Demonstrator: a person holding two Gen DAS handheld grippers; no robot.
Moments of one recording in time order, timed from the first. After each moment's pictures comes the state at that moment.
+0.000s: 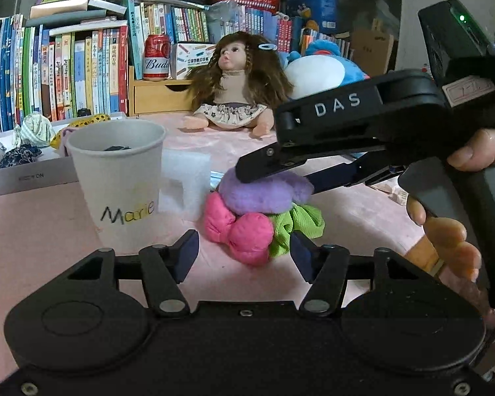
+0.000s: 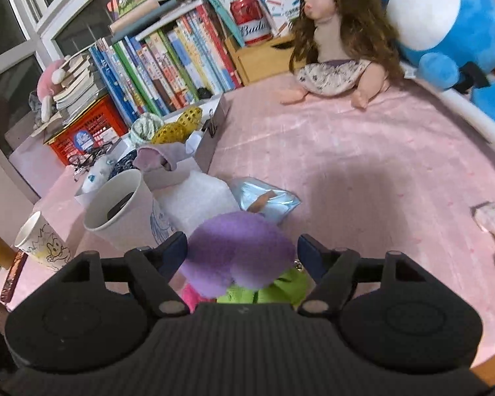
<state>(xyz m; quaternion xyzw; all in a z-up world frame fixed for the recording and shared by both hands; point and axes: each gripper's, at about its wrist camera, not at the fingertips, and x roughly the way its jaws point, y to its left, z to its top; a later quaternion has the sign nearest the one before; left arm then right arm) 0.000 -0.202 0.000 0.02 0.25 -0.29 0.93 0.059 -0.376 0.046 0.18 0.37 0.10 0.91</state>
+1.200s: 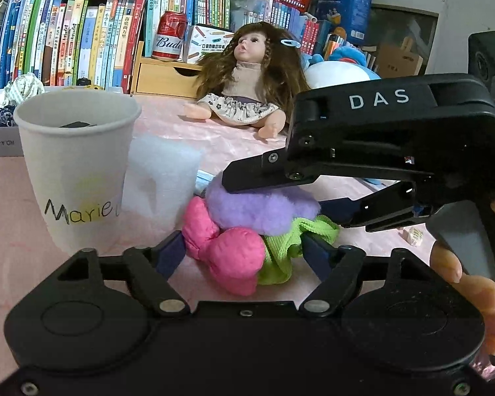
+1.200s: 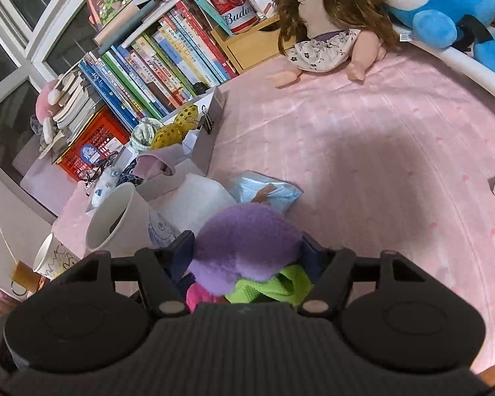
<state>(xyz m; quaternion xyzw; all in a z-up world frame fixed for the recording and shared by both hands) 0.041 -0.225 -0.011 -0.05 0.27 -0.27 0.92 0.072 -0.394 0.034 0.25 0.39 0.11 0.88</state>
